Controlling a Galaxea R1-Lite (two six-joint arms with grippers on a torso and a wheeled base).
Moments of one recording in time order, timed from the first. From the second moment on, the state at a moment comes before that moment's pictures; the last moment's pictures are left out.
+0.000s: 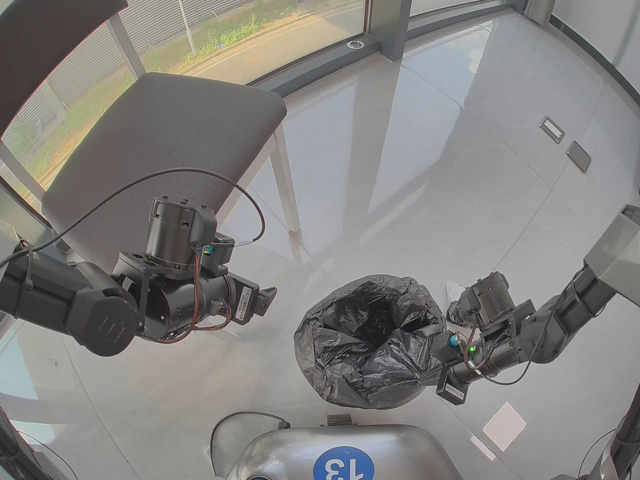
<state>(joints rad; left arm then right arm) -0.53 1.78 -0.90 -0.31 0.23 0.10 0.43 2.06 -0.77 -0.25 0.28 -0.63</state>
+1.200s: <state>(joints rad) -0.53 1.75 -0.89 -0.31 0.24 0.08 0.34 1.82 -0.61 -0.25 0.26 -0.57</state>
